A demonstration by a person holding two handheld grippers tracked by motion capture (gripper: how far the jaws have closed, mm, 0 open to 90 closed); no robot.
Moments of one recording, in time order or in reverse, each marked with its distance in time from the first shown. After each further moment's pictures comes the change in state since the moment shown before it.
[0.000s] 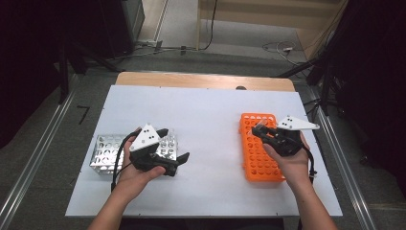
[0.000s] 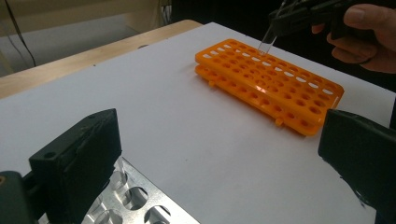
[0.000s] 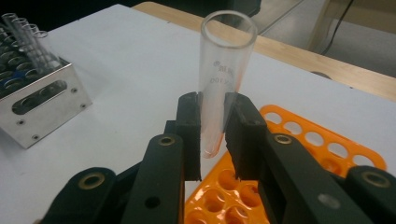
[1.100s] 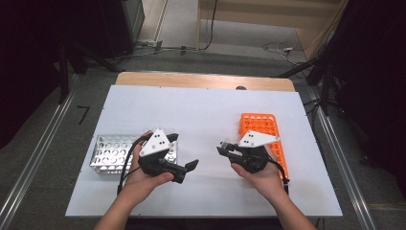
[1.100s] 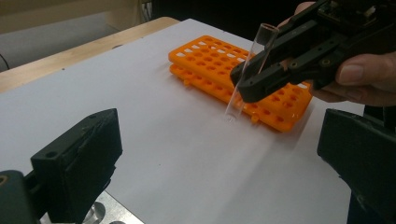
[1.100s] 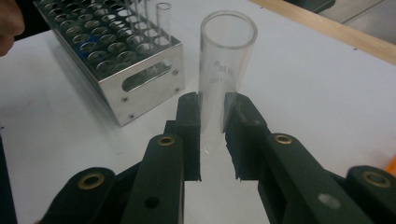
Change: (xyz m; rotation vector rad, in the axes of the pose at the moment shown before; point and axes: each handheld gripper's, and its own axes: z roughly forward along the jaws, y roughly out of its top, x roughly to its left) left arm -0.020 0.003 0.009 0.019 -0.068 0.037; right arm 0.084 -0.001 0.032 0.065 0.207 -0.128
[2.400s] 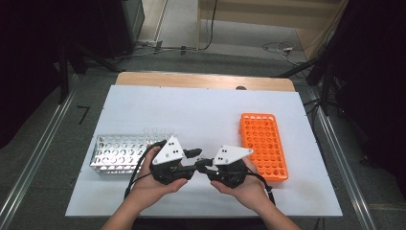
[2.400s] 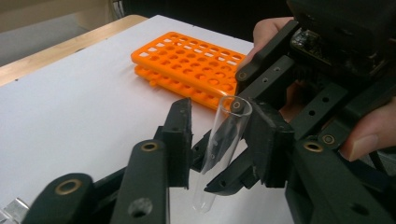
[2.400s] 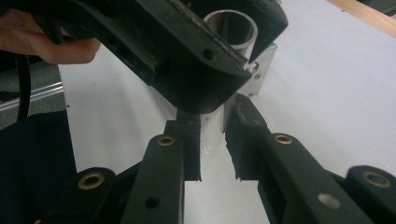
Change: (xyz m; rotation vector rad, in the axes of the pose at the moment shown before) left arm -0.024 0.001 0.014 0.020 -0.087 0.071; right arm 0.054 0.008 0.023 0.041 0.133 -0.127
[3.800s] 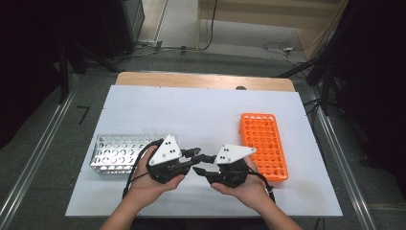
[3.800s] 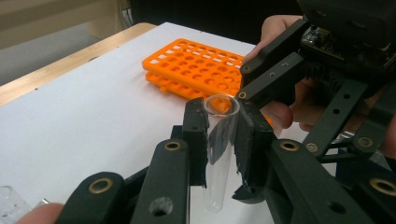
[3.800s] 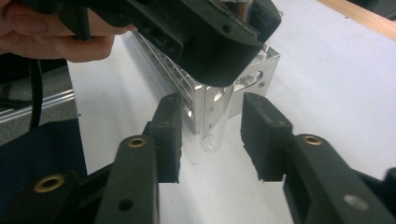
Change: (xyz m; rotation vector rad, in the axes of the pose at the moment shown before) left arm 0.003 0.003 -0.008 -0.019 0.038 0.022; right arm 0.000 0.003 -0.005 -0.028 0.028 0.028
